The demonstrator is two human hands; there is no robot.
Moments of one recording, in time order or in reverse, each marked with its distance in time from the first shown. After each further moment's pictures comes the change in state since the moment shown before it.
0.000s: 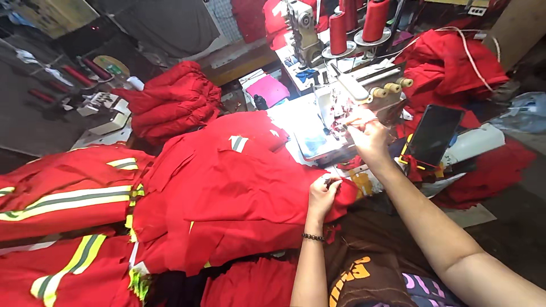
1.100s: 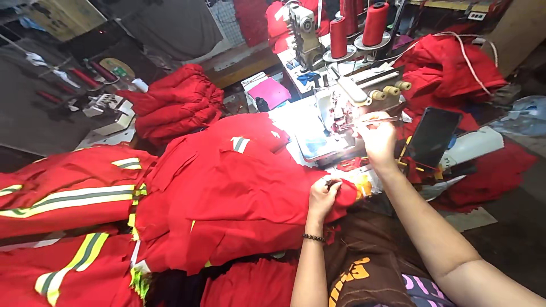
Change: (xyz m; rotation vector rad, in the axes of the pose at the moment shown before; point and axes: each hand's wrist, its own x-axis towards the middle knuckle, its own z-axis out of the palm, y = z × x) left_hand -0.002 -0.002 0.000 0.081 0.004 0.046; right_hand -0.009 0.022 -0.007 0.383 0.084 0.179
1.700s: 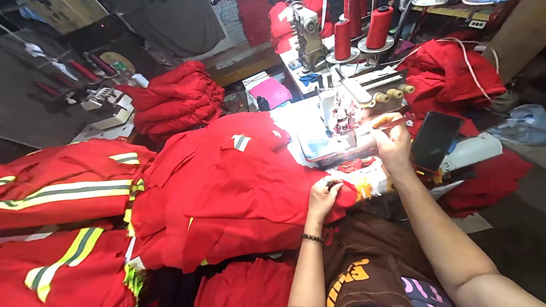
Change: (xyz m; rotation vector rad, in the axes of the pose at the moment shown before) left_hand 0.000 -0.003 0.001 0.008 0.002 0.022; right_hand 0.004 -0.028 -0.025 -0.242 -0.082 -0.061
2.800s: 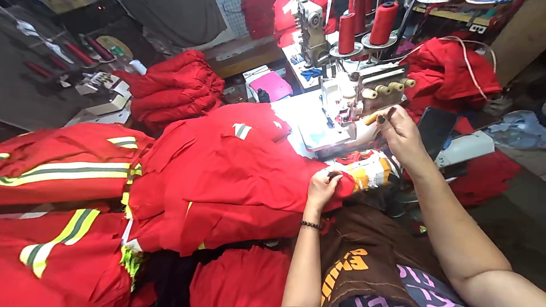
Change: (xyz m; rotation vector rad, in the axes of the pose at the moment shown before) left_hand -0.001 -0.007 0.002 0.138 -0.028 0.052; right_hand 0.001 -0.020 -0.032 -0.187 -0.263 -0.147
